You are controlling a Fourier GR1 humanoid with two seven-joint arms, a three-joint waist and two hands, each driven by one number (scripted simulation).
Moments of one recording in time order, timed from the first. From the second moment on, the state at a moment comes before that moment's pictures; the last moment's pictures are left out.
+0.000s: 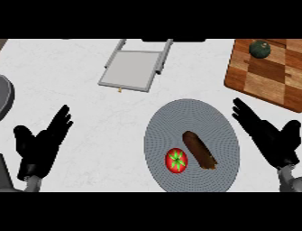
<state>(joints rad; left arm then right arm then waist) -0.02 0.46 -0.32 -1.53 0.39 0.31 0.18 -0.10 -0.50 0.31 -1.47 -0.41 0.00 0.11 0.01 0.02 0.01</state>
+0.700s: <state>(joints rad) -0.03 0.44 -0.24 -1.40 0.44 0.26 0.22 -0.22 -0.81 0.21 -1.68 0.08 -0.12 0.02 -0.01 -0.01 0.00</state>
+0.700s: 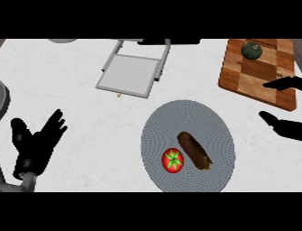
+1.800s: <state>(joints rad) -0.07 0.39 -0.19 -1.33 0.41 0.20 0.20 -0.33 -0.71 0.63 -2.20 0.41 0.20 0.83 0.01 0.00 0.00</state>
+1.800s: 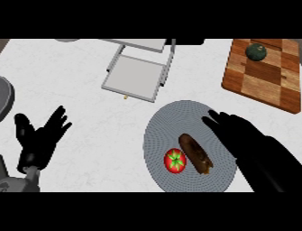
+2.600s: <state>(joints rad) -0.07 0.38 -0.16 -1.32 0.38 0.17 0.20 -0.45 -0.33 0.87 -1.85 0.76 0.27 1.04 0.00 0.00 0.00</state>
